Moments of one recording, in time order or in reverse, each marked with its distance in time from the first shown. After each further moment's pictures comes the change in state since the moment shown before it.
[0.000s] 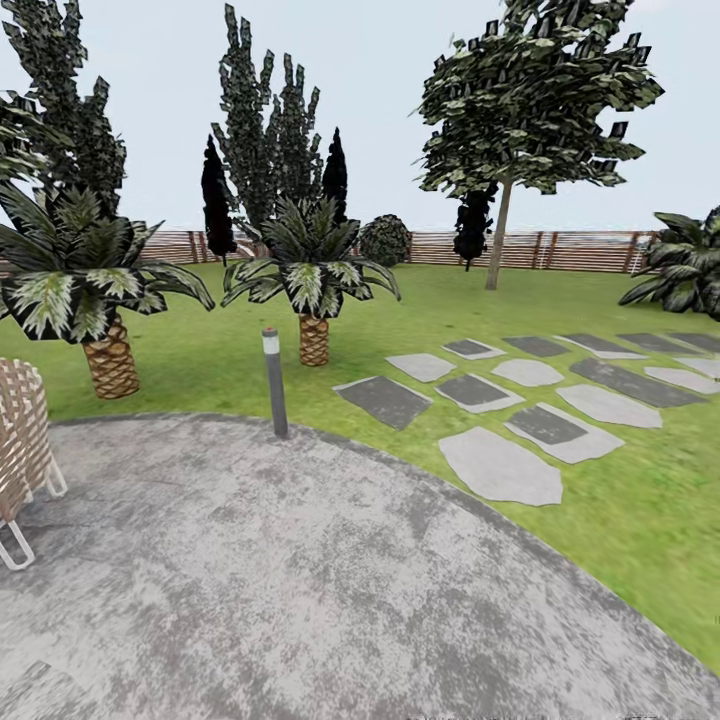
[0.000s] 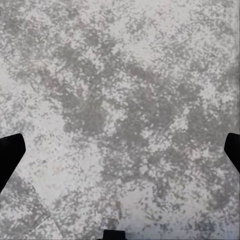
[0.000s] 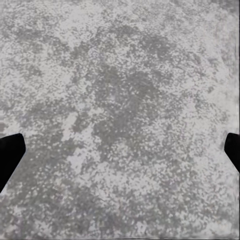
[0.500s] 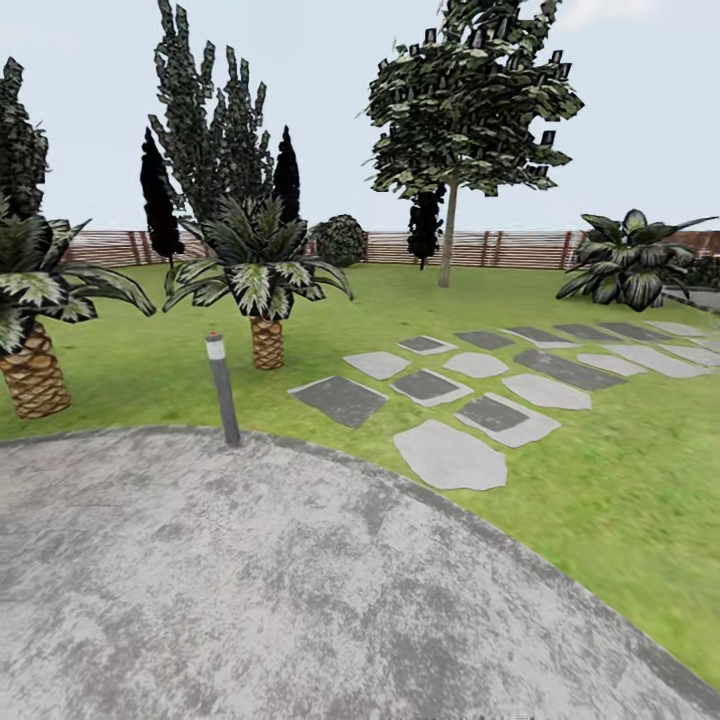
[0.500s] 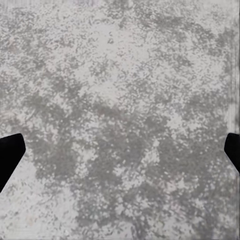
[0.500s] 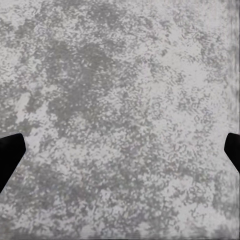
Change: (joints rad) left arm 0.002 0.021 0.005 0.044 0.003 -0.186 0.004; right arm 0.000 -0.001 -0.016 0.061 -0.002 -0.003 -0.001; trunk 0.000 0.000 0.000
